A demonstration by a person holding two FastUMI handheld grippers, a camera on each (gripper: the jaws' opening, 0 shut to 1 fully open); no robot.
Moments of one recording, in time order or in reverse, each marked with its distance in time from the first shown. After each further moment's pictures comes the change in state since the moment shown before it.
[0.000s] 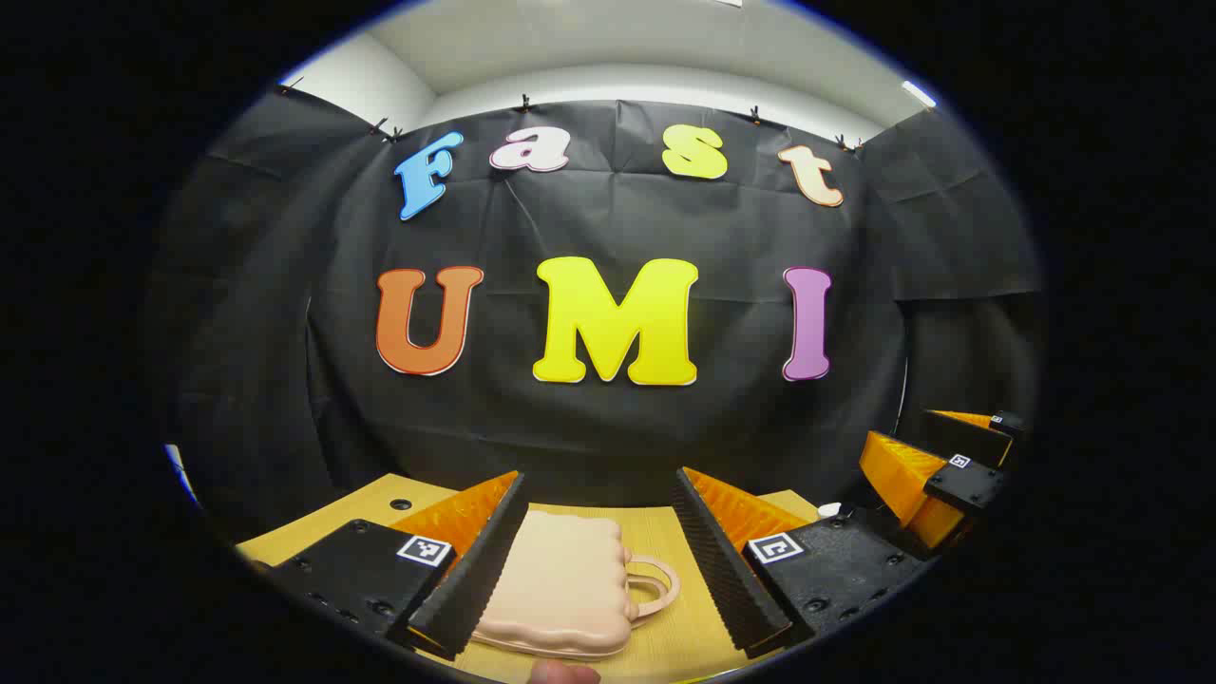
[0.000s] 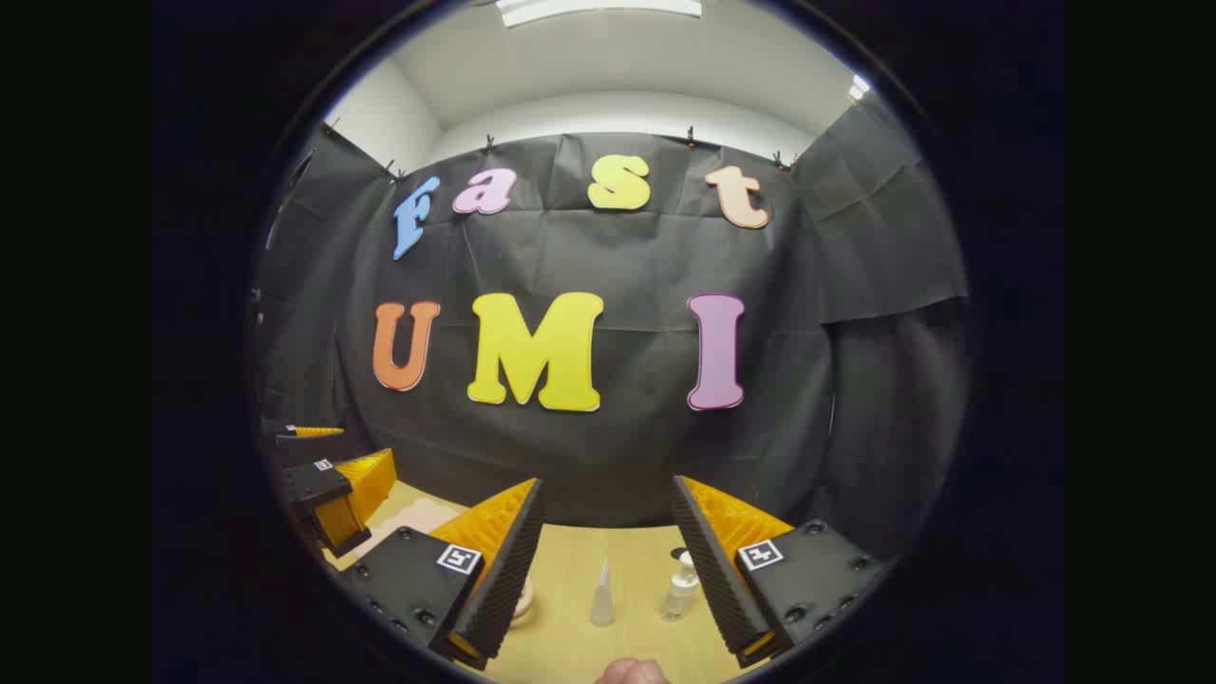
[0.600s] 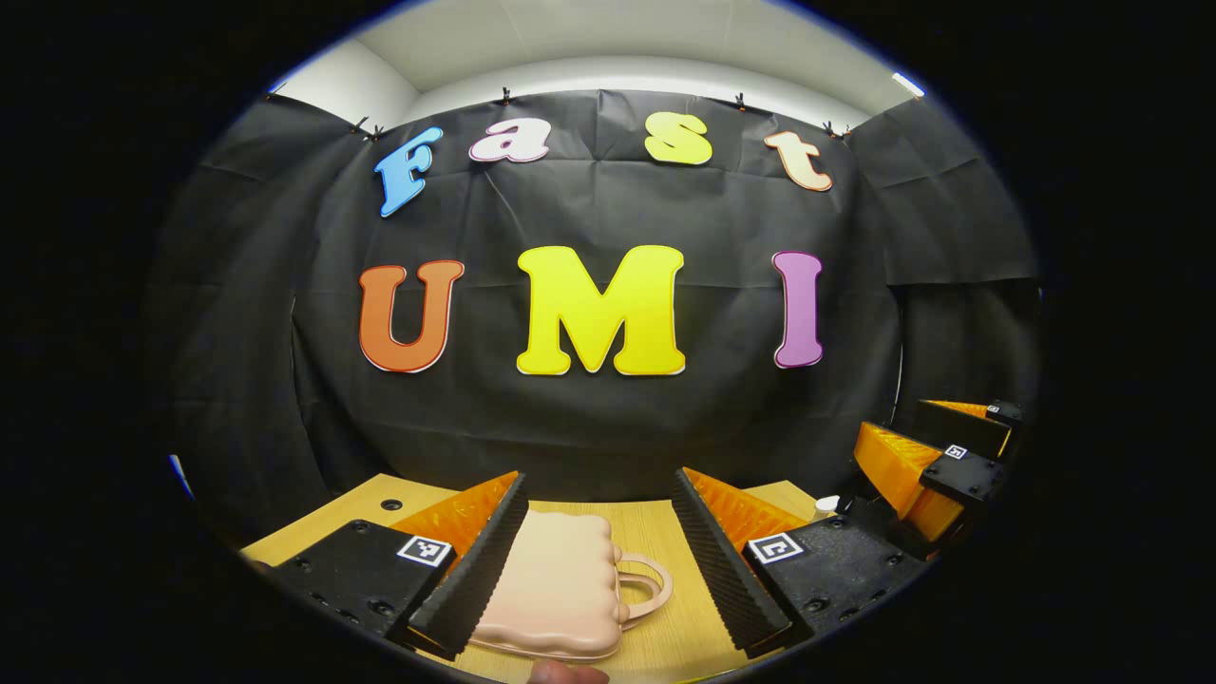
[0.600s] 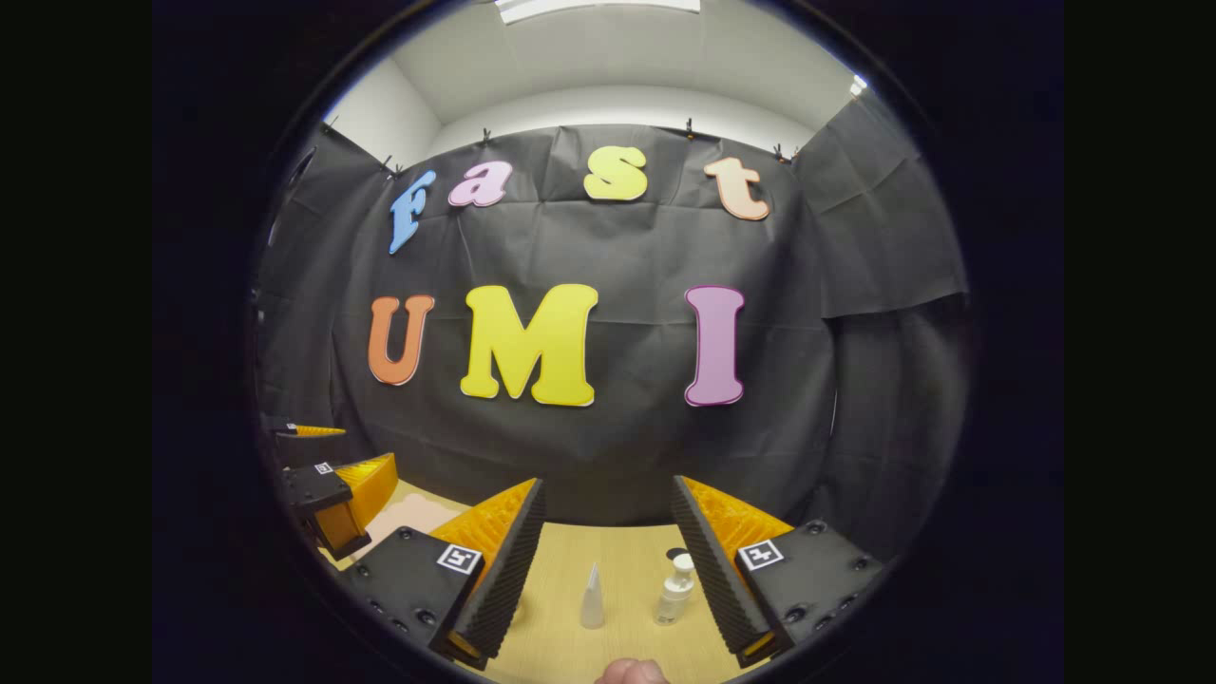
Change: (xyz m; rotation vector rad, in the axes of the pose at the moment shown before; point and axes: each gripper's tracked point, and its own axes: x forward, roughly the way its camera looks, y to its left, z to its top) left arm 0.016 -0.015 -0.008 0.026 0.024 -0.027; right arm 0.018 -0.015 -0.006 0.005 0.016 -0.002
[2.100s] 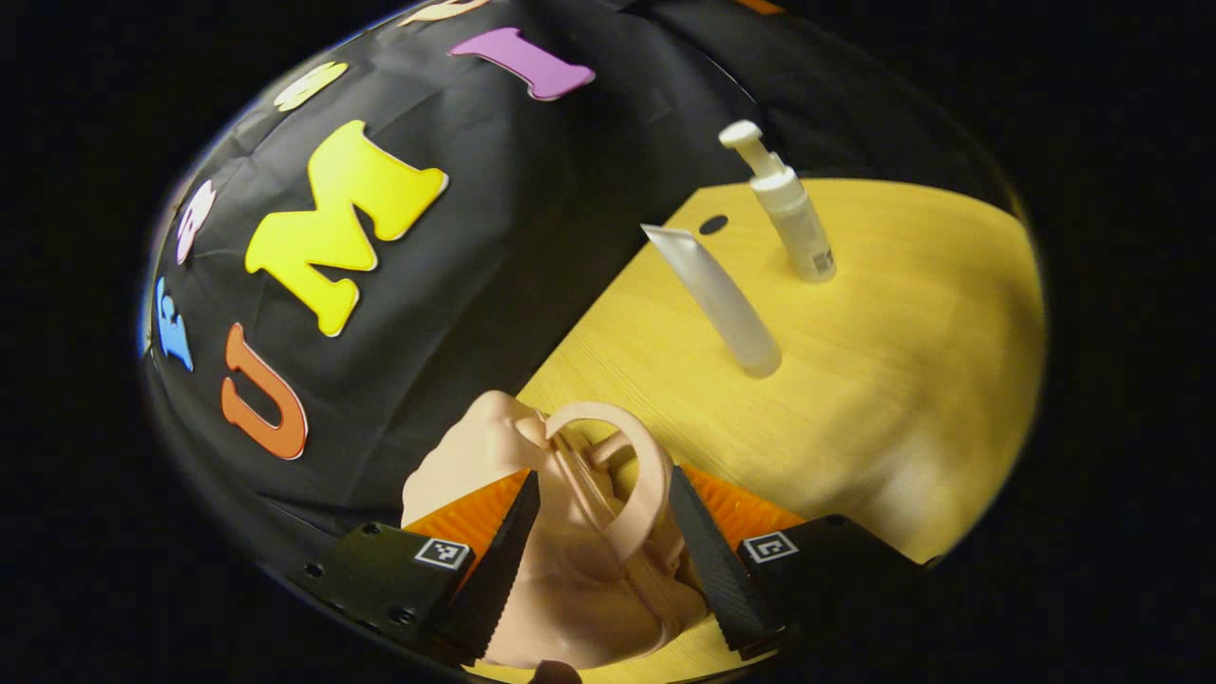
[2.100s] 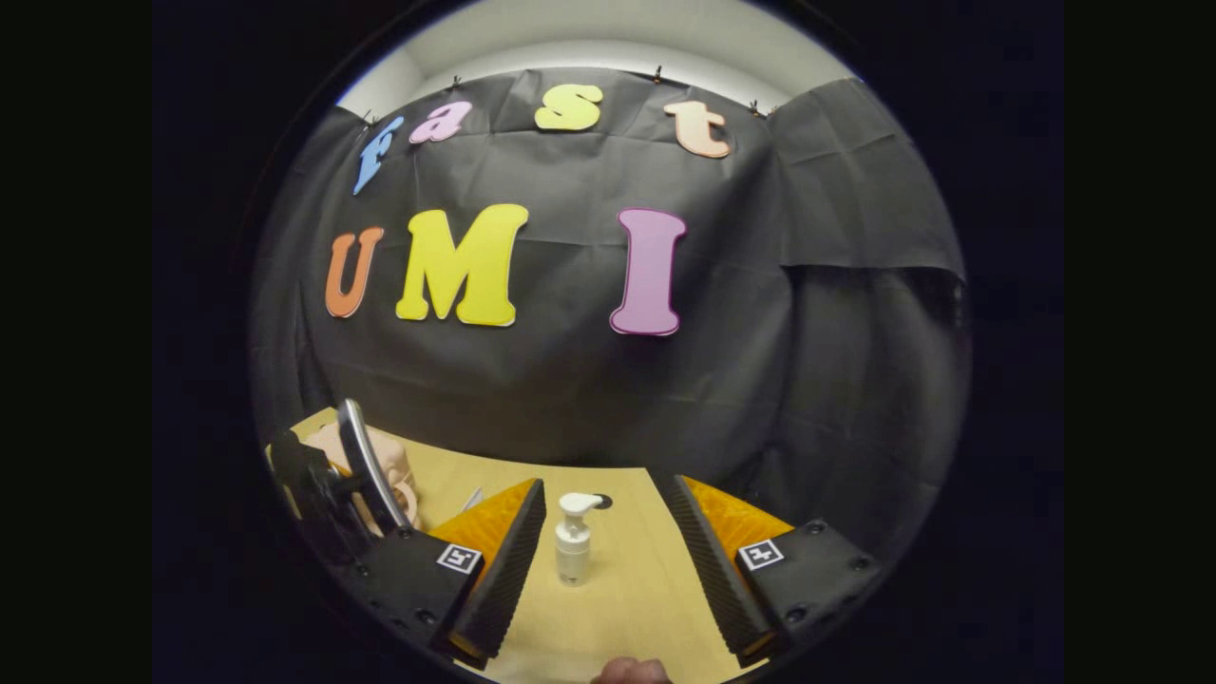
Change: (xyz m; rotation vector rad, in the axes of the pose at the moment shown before) left arm 0.070 -0.057 -0.242 0.910 0.548 -0.209; right arm 0.011 -0.129 -0.088 -0.060 0.179 -0.141
